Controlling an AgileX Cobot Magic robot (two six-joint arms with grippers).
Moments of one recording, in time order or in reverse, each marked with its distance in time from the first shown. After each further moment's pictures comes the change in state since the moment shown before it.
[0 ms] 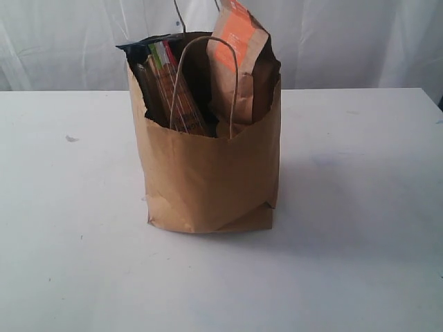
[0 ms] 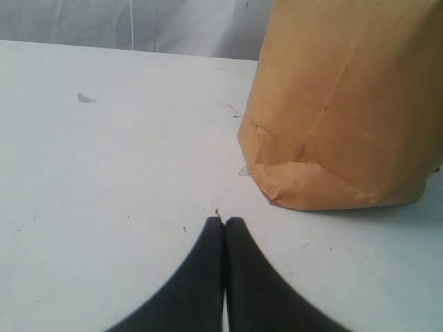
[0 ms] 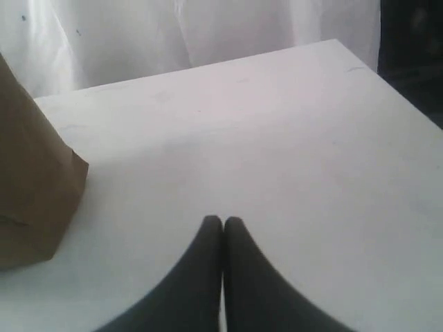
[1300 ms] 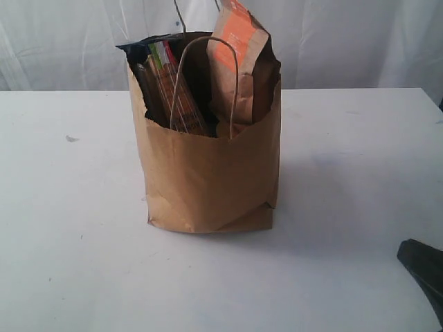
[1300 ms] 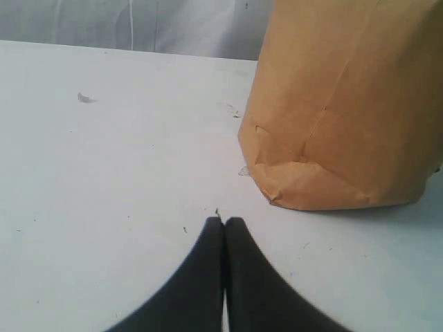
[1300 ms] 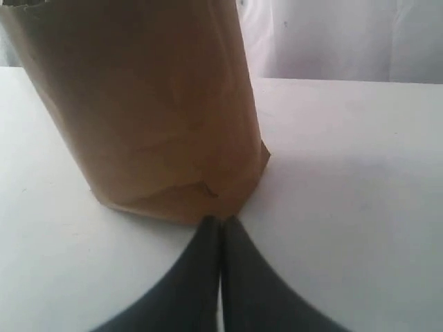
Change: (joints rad) left arm 0.000 0.000 0.000 0.000 0.000 0.000; right arm 0.487 0.243 -0.002 -0.013 -0.295 -0.023
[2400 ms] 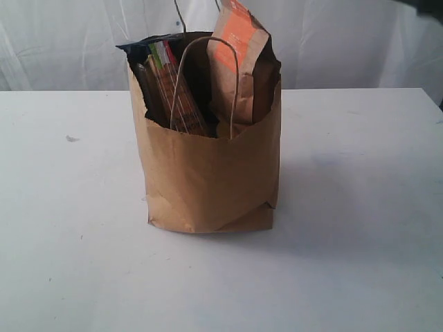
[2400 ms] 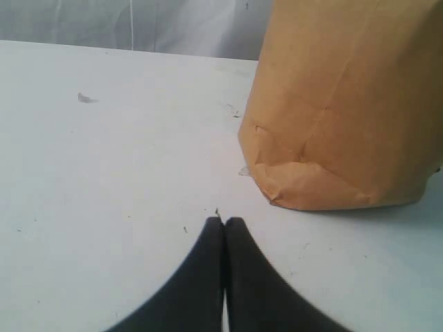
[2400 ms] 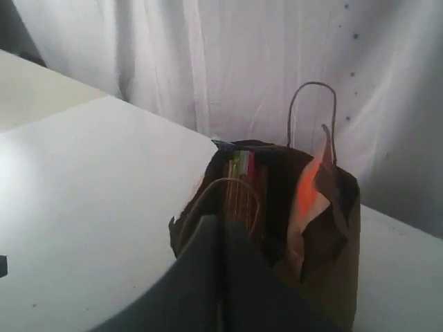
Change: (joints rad) left arm 0.000 0.000 0.000 0.000 0.000 0.000; right arm 0.406 0.526 -1.016 -0.354 0.489 0.209
